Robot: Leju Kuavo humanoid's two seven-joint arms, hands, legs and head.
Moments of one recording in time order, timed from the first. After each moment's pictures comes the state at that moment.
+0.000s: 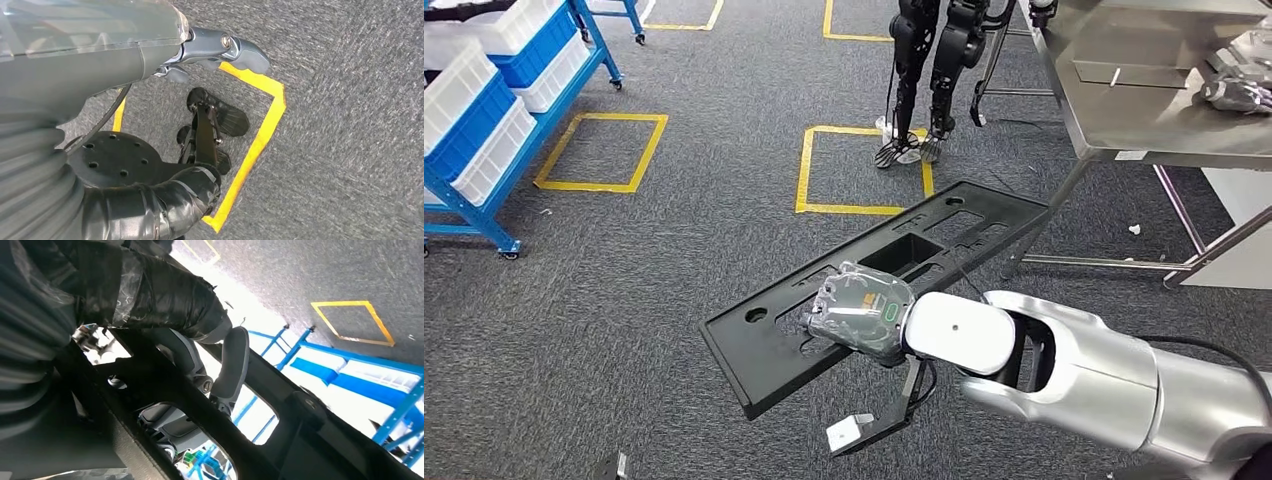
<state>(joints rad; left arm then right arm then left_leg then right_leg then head) 0.18 -0.36 0.75 -0.62 -0.10 -0.02 -0.02 -1.26 -0.19 1.22 -1.56 1.07 0.18 -0.18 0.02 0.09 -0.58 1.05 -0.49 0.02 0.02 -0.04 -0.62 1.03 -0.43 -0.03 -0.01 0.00</state>
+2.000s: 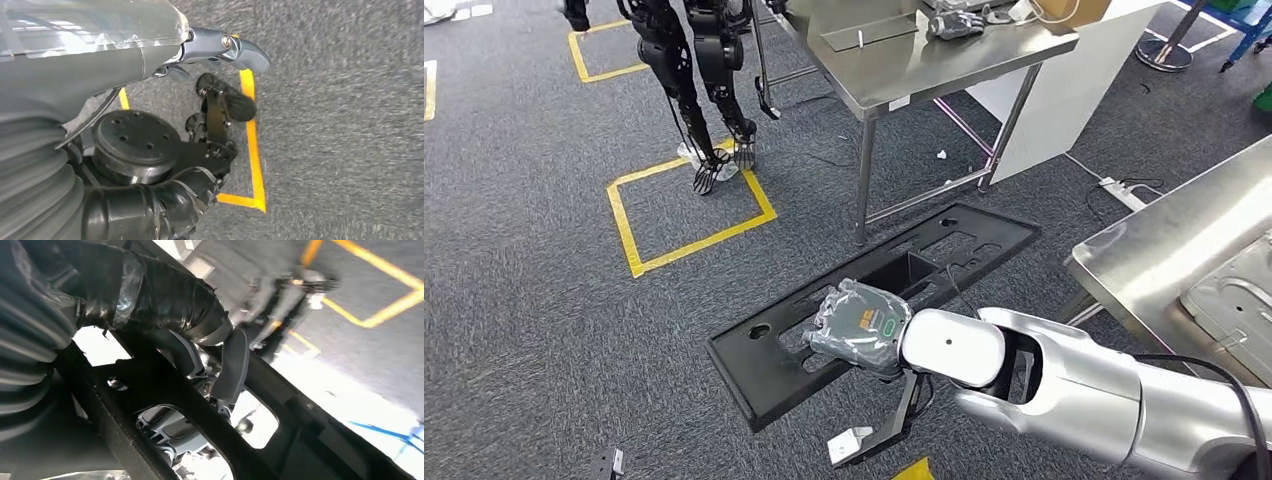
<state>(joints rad) 0.35 -0.36 0.50 -0.91 0.08 0.12 0.16 -1.21 -0.17 1.25 -1.51 1.10 0.14 -0.18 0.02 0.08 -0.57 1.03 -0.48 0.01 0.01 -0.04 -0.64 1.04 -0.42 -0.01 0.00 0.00</state>
